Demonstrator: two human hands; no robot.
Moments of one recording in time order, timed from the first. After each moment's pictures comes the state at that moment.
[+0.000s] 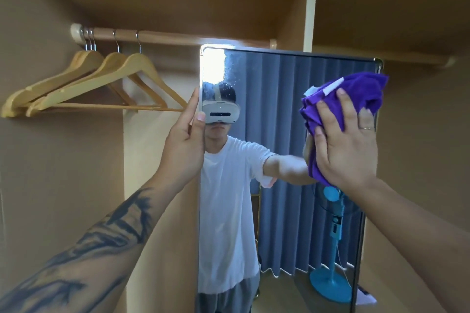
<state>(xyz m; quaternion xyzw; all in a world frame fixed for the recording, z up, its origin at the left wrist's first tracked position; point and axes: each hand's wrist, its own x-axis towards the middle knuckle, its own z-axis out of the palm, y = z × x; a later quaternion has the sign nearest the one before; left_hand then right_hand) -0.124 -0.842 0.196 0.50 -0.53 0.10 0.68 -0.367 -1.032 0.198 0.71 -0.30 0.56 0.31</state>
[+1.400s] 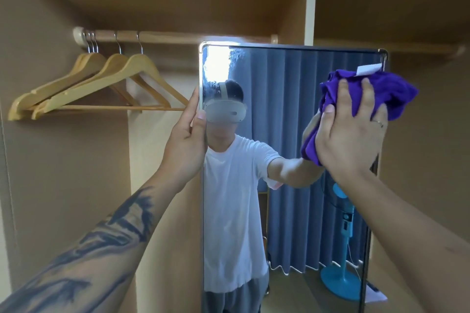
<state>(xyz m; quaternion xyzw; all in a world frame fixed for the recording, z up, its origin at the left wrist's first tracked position) -0.127 -0.839 0.197 0.54 -0.52 0.06 0.66 -0.342 -1.022 0.209 0.63 -0.42 0.63 0.18</state>
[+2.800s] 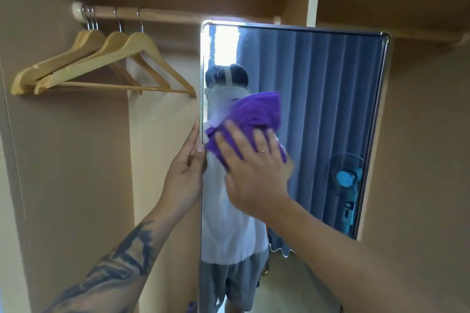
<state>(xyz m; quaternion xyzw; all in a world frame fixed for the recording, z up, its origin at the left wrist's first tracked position) -0.127 -0.834 0.104 0.53 -0.49 0.01 0.69 -0.258 -0.936 0.113 0.80 -0.17 0.49 0.30</state>
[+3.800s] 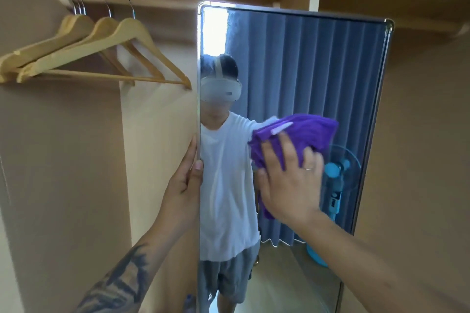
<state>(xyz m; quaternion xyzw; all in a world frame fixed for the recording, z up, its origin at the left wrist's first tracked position) -0.141 -0.824 0.068 0.55 -0.48 -0.03 0.68 -0.298 -0.985 0.071 0.73 -0.26 0.55 0.31</state>
